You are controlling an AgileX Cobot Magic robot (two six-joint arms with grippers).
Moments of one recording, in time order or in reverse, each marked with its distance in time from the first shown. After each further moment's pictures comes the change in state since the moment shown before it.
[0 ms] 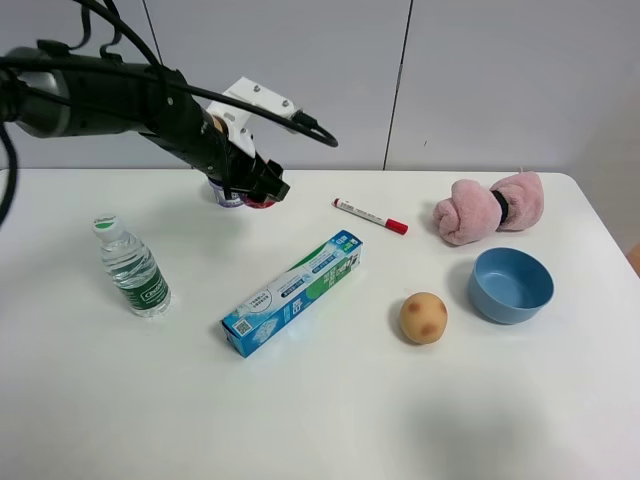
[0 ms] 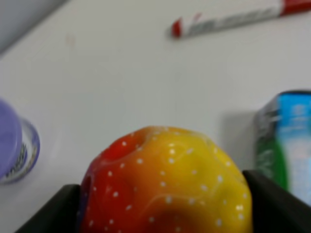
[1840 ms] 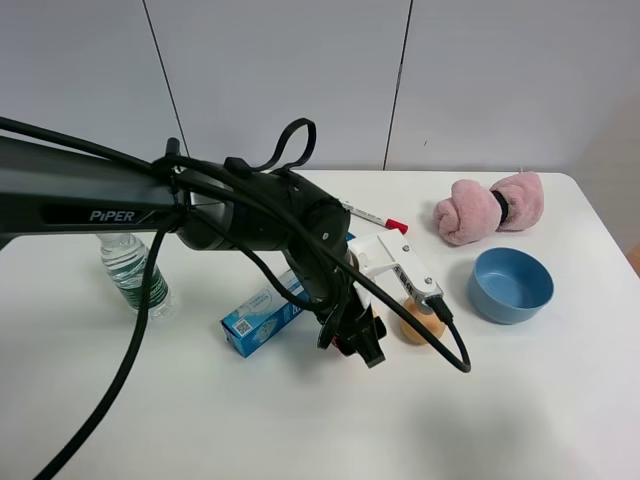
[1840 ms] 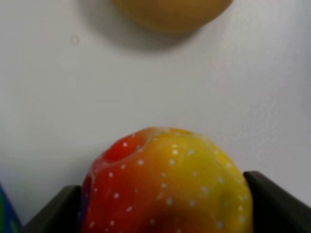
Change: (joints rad) left arm -0.434 0.192 0.001 0.034 0.170 0.000; right arm 0.000 0.000 0.000 0.000 0.000 0.000
